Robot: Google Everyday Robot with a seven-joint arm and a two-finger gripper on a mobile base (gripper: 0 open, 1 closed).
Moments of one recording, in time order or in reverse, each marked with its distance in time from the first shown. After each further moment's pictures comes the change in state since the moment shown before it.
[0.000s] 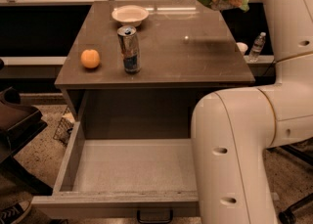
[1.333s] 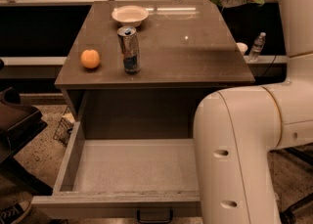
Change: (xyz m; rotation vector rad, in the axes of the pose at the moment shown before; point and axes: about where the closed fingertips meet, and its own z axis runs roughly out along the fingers) arm 0.018 0.000 -0.053 0.003 0.069 -0.012
